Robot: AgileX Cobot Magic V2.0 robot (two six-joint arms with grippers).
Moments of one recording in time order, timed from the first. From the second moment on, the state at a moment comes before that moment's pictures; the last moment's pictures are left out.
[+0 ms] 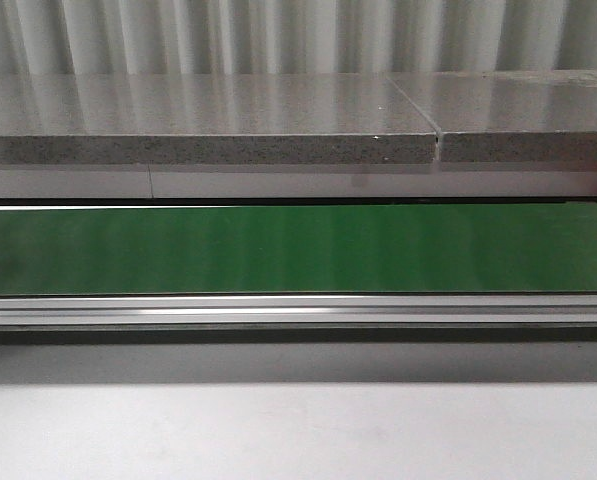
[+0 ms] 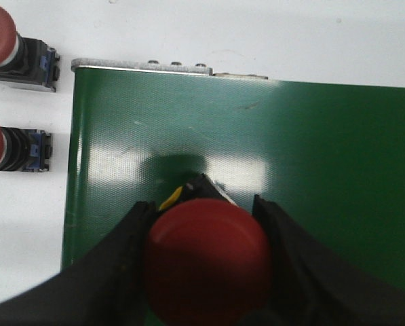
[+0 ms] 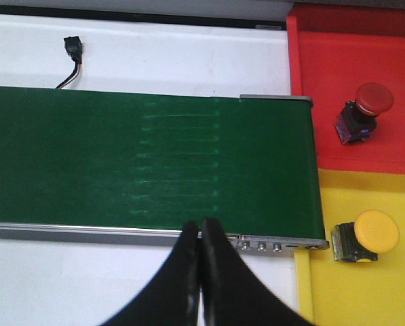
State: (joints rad) left arm 0.05 1.55 -1.15 -0.11 0.80 0.07; right arm -0.10 0.75 -0.83 0.11 0.83 -0.08
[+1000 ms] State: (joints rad) left arm -0.05 1.55 -1.22 -0.10 0.91 0.12; right arm -0.10 0.75 -0.83 0.11 0.83 -0.08
